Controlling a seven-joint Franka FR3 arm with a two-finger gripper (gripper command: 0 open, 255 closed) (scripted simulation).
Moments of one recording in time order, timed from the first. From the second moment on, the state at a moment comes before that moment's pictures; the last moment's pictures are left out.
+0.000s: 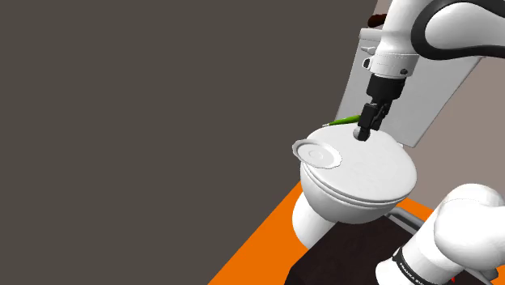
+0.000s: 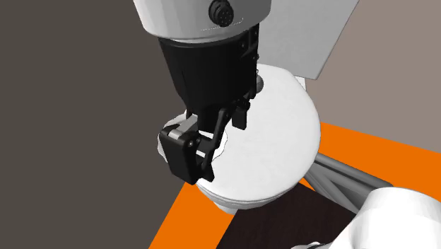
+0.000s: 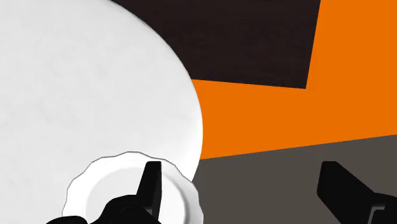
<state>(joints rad) 0.00 -0.80 0.06 -2.35 0.02 1.46 -0.02</state>
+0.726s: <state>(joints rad) -0.10 -0.82 -0.02 -2.56 -0.16 1.80 -0.04</state>
